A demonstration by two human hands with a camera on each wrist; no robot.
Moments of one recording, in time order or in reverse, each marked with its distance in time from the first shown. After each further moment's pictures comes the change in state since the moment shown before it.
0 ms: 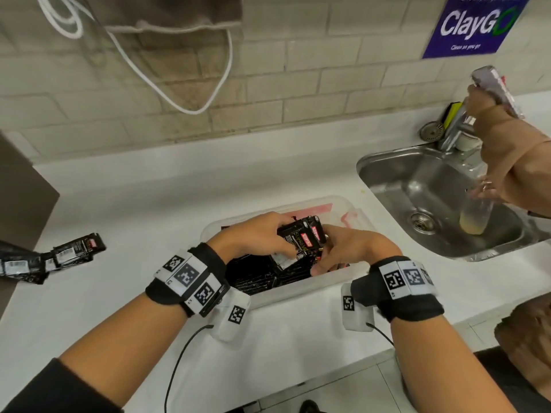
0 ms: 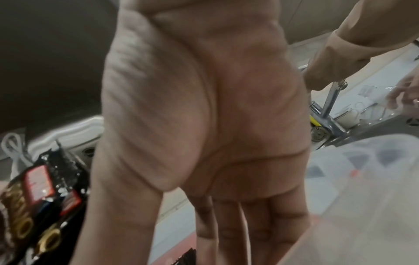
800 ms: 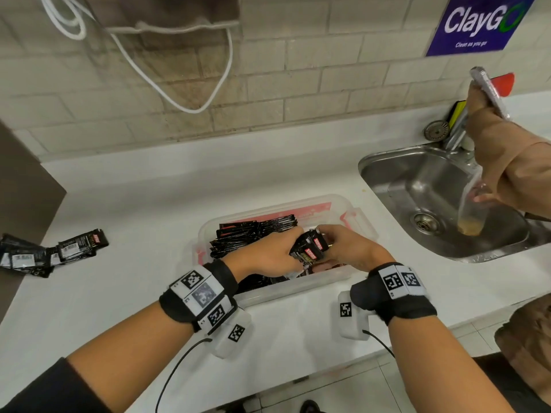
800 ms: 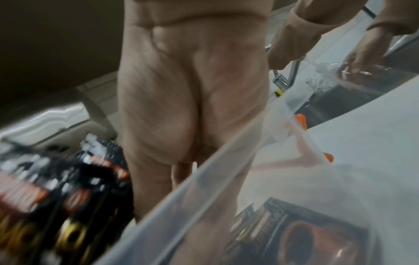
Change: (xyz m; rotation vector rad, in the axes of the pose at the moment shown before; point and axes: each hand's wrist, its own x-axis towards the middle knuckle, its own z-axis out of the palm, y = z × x) left_hand 0.008 -0.009 0.041 0.204 -0.016 0.017; right_hand 0.010 0.027 0.015 0.518 0.081 -0.146
